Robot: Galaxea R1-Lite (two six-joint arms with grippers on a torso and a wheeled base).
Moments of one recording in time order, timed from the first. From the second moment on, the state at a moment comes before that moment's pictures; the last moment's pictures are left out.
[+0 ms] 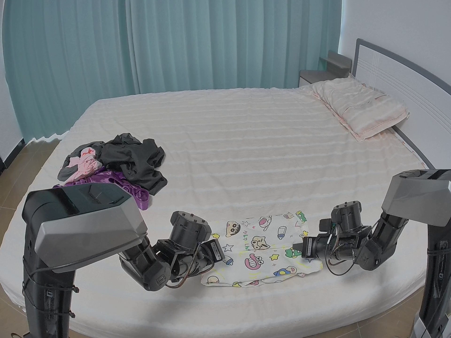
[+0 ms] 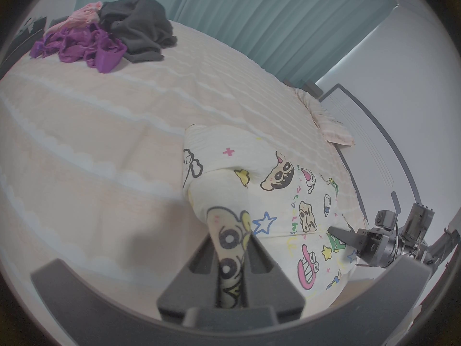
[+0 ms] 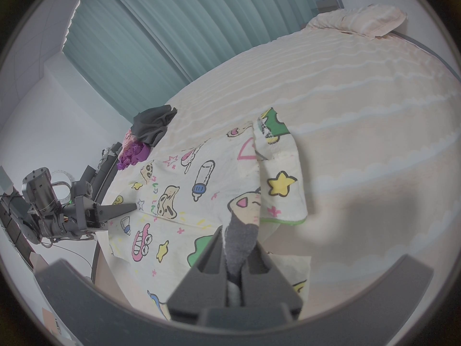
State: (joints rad) left arm -0.59 2.34 -0.87 -0.76 0.07 -0.81; right arm 0.31 2.32 -0.67 -0.94 0.25 0.37
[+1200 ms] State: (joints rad) left arm -0.57 2.30 -0.76 -0.77 0.07 -0.82; right arm 0.36 2.29 -0.62 -0.97 0.24 0.38
